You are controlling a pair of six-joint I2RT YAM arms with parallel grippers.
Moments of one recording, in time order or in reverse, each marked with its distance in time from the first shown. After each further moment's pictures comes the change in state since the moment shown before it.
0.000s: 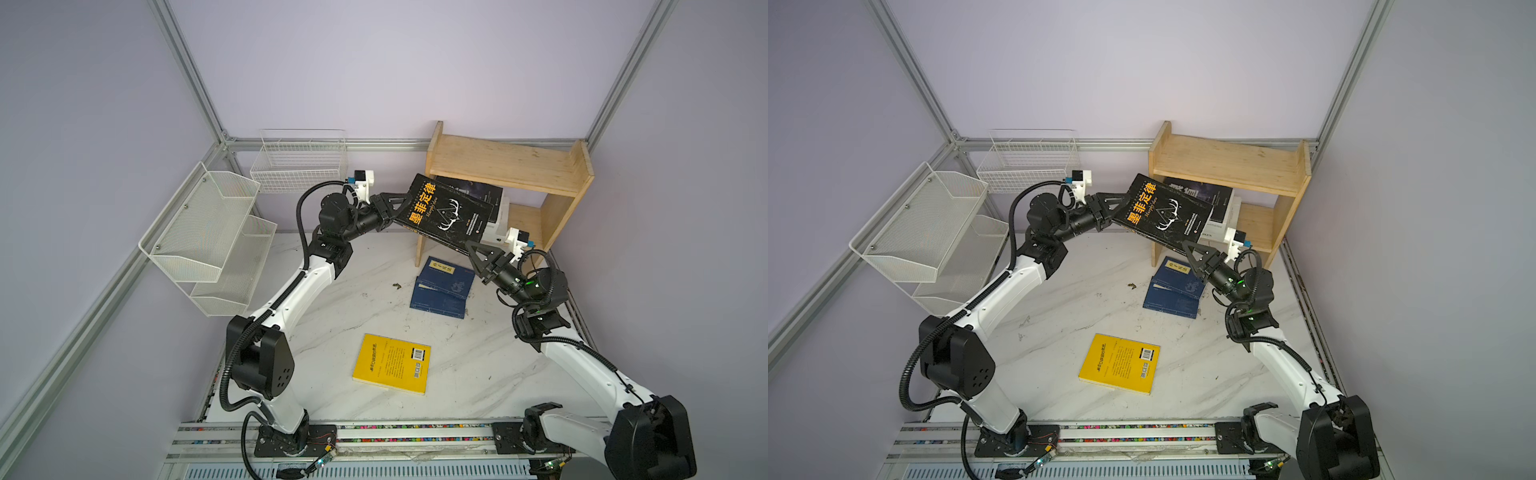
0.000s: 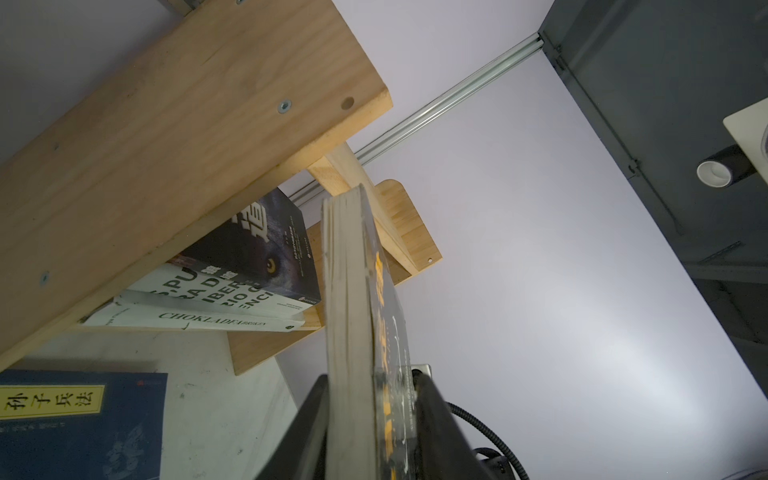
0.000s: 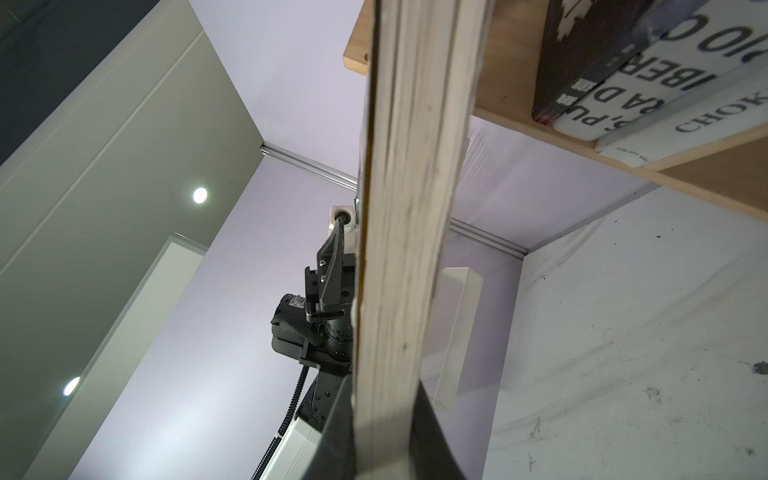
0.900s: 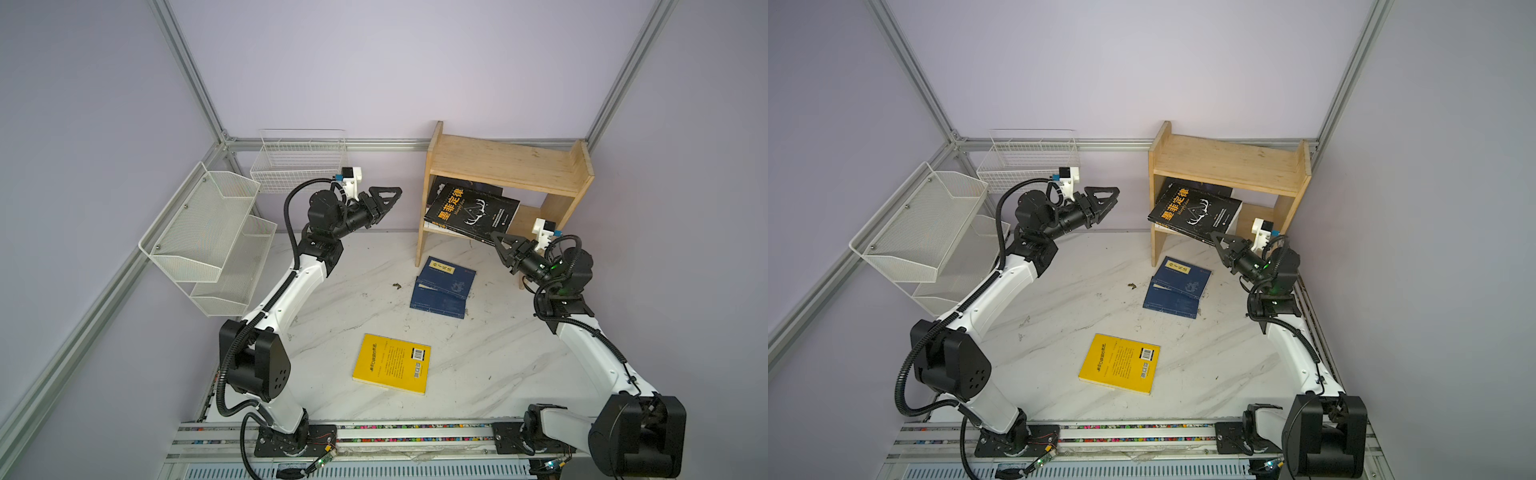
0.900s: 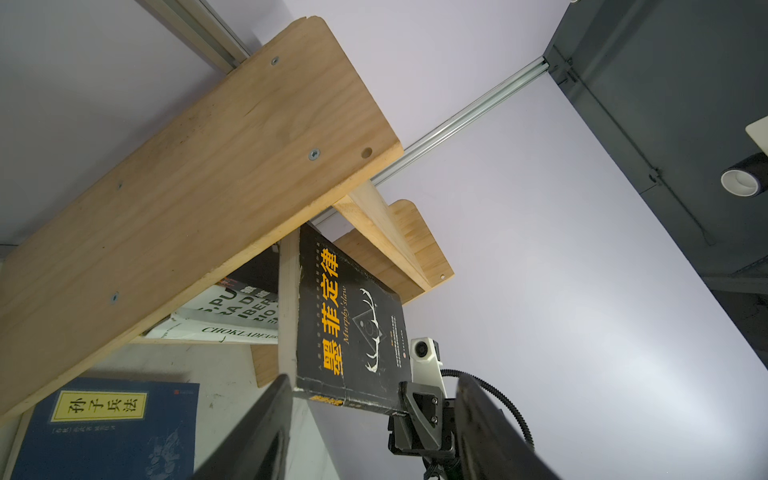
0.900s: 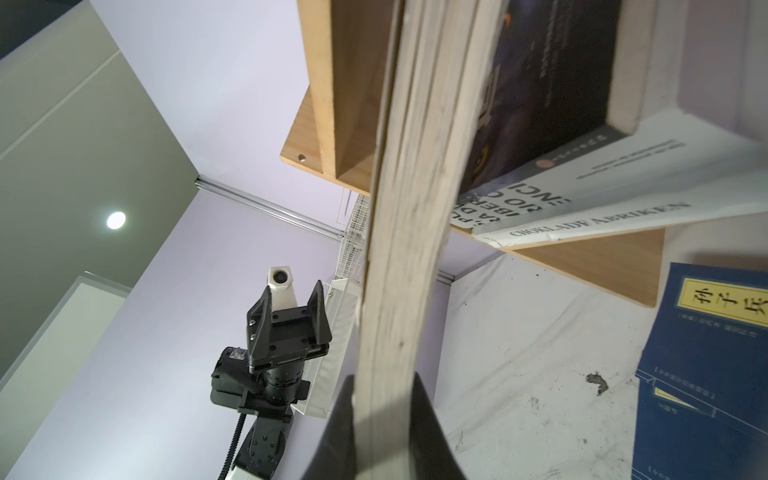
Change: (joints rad) left arm 0.060 -0.020 0.000 -0.028 0.003 0.038; right arm -0.267 0.087 0.164 -0.257 -0.172 -0.145
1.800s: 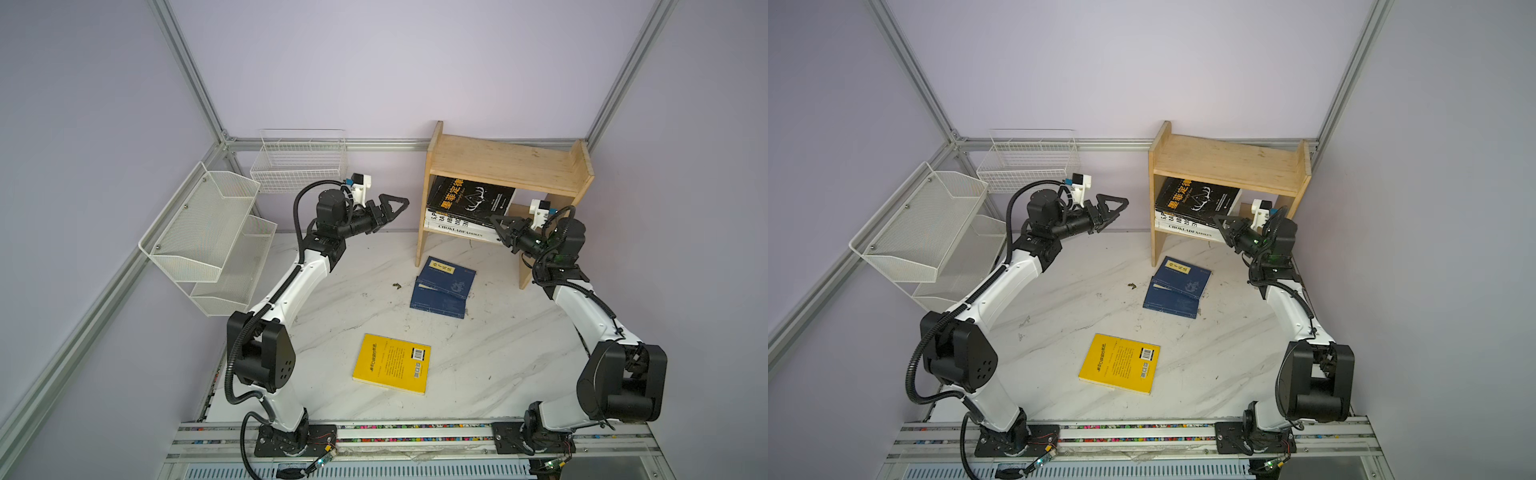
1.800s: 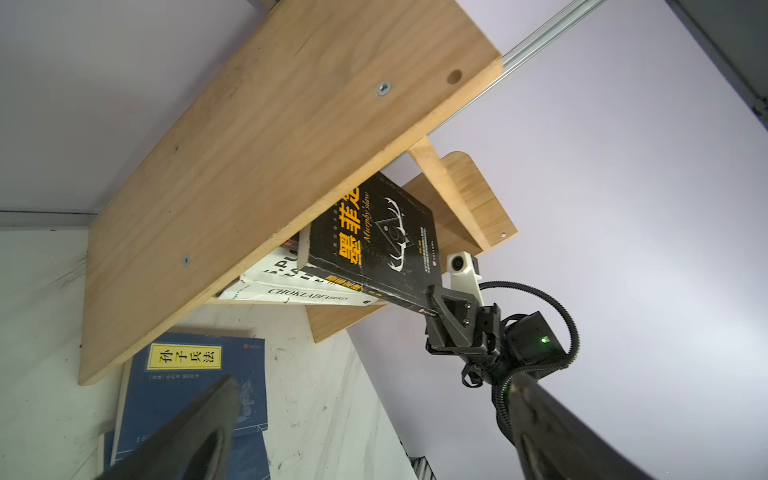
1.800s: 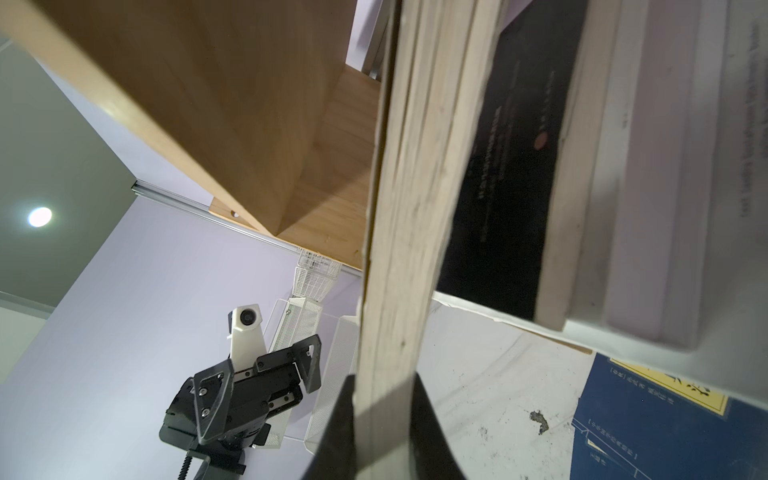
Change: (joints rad) left arm -0.001 0.089 0.069 -0.210 0.054 0.220; right arm -0.037 0.269 0.276 -0.119 -0.036 -0.152
